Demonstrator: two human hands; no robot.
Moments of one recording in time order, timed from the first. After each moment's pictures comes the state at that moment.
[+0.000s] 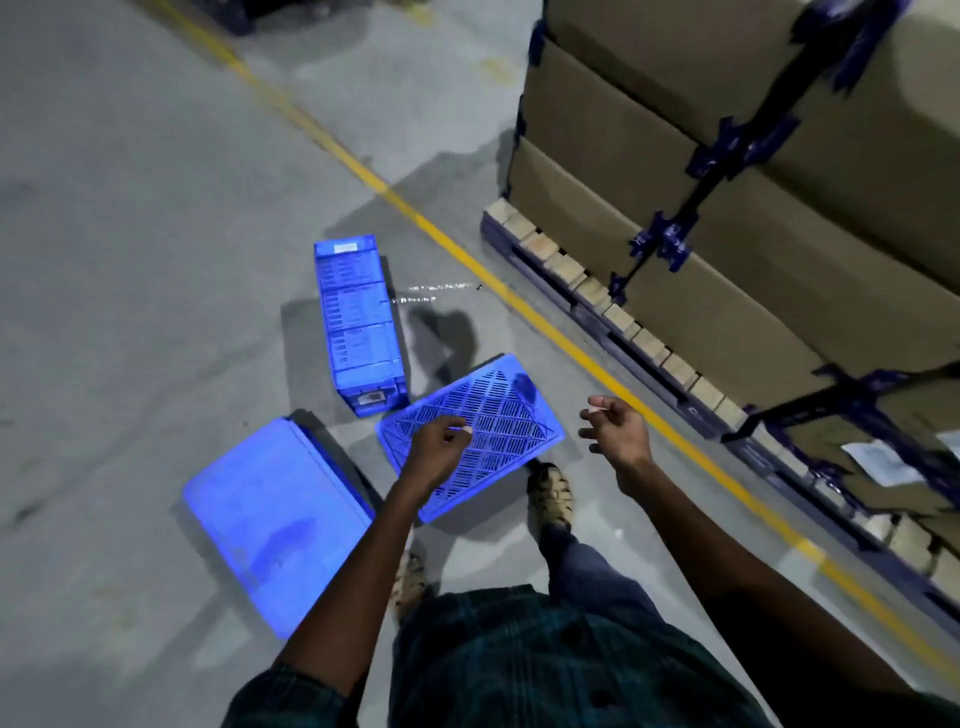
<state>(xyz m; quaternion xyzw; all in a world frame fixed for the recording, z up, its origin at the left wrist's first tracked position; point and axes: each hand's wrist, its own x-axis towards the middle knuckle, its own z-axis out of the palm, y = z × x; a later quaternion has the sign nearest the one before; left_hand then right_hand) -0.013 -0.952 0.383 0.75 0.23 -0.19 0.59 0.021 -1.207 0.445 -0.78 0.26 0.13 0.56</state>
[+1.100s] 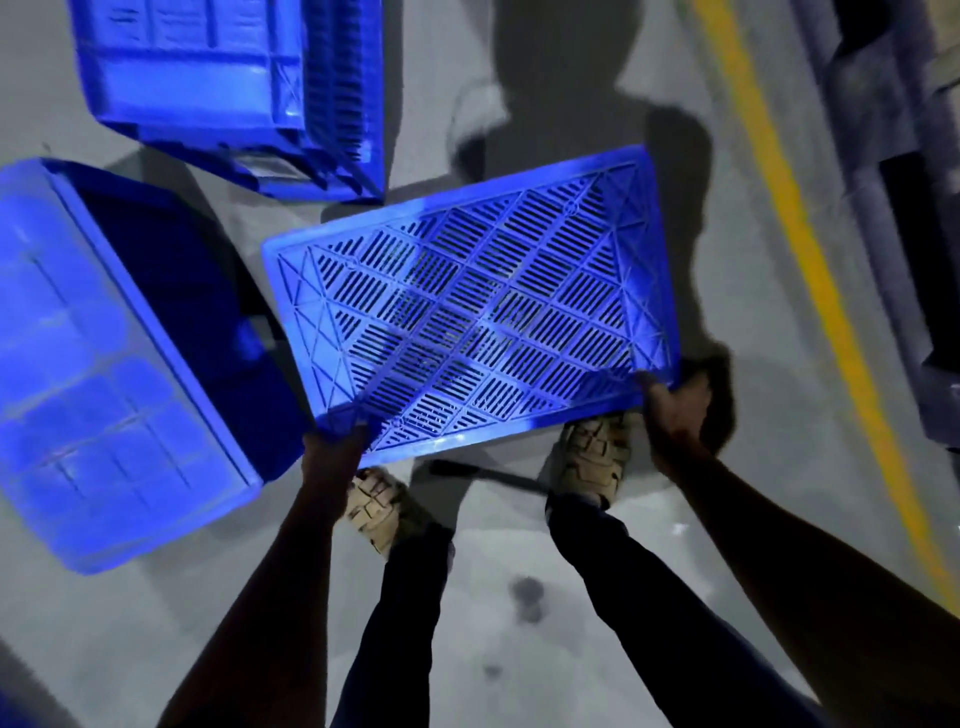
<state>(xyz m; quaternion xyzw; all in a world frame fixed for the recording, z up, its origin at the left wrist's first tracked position) -0.048 -0.954 -0.168 0.55 0.66 -0.21 0.47 0.168 -1.292 -0.150 -0.86 0.32 0.24 0.32</state>
